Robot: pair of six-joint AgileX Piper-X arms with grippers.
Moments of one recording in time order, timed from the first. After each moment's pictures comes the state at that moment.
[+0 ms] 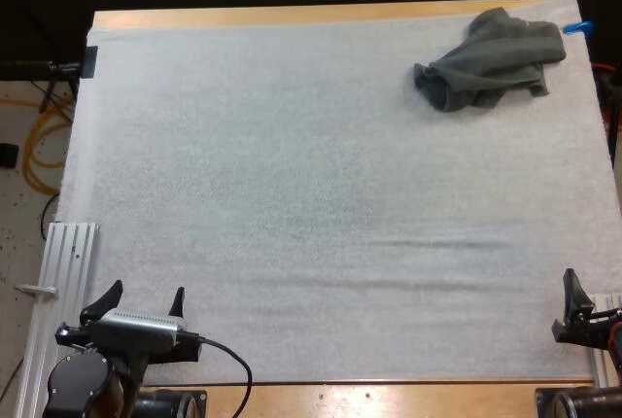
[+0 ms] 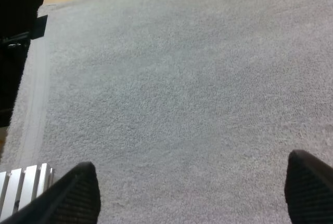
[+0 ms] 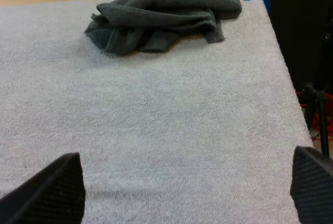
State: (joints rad) left arm -0.04 -0.01 -0.54 1.09 0.01 -1.65; right arm 0.10 -0.01 -0.52 1.01 0.07 -1.81
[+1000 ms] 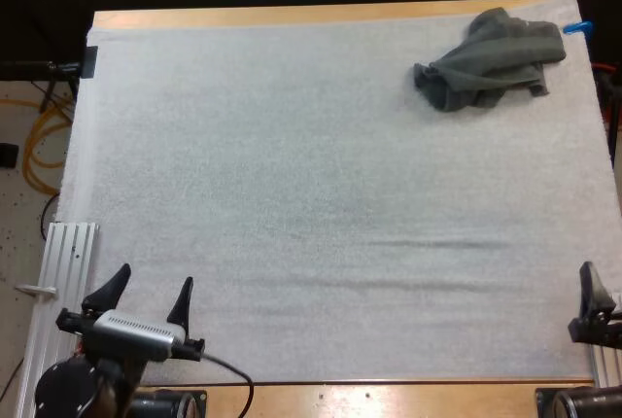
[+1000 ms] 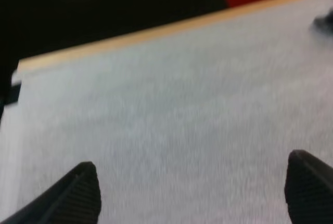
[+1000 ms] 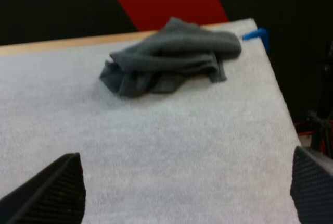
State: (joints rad) left arm -0.04 -0.01 -0.58 0.95 0.14 -1.65; right arm 0.10 0.05 -0.67 1.01 0.07 -1.77
